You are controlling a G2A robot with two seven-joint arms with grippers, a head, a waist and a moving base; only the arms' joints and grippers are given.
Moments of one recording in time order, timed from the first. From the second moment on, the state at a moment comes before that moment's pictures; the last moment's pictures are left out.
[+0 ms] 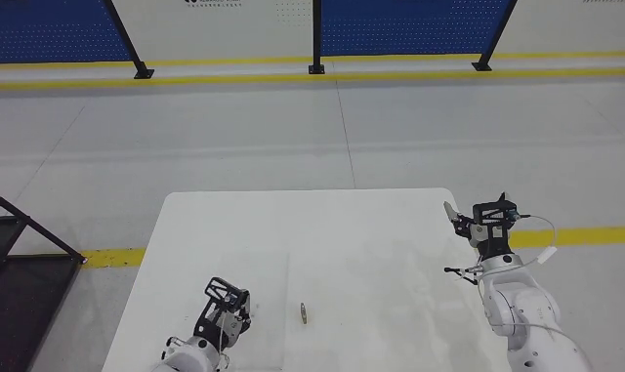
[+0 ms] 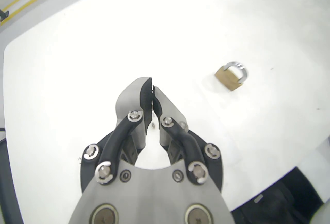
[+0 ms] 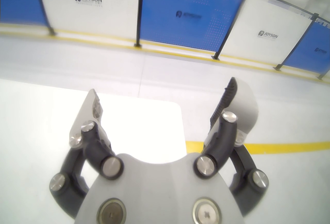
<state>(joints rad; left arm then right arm) 2.21 -1.14 -1.46 -2.08 1.41 -0.15 -0.20 -1.73 -1.15 1.60 -1.80 -1.33 0.00 0.00</state>
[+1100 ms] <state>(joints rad) 2.26 -1.11 -1.64 -1.82 1.19 -0.84 0.74 -1.85 -1.18 1.00 -1.74 -1.68 -0.34 0.16</state>
